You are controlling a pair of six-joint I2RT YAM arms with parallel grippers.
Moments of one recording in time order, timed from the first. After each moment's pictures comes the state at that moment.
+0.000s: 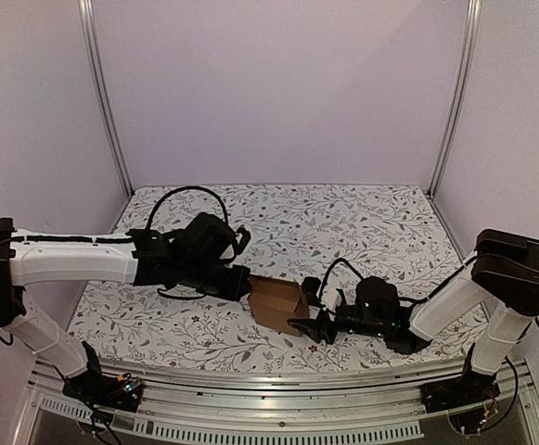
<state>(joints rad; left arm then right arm) -0.99 1.49 1.00 -0.37 -0.03 -0.62 1.03 1.74 0.44 0.98 -0.08 -0.12</state>
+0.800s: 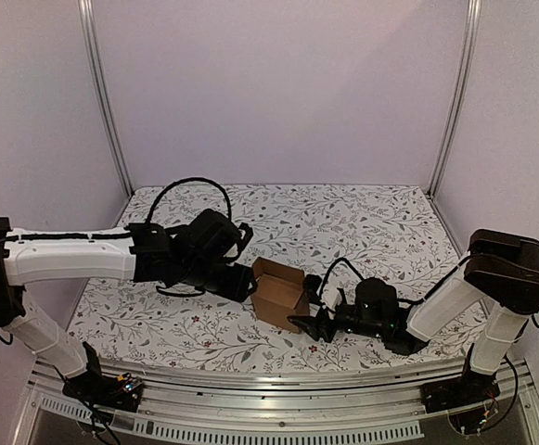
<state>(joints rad) -1.03 1.50 1.06 -0.49 -0.16 -0.58 1.03 1.78 0.44 1.04 -0.03 -0.10</state>
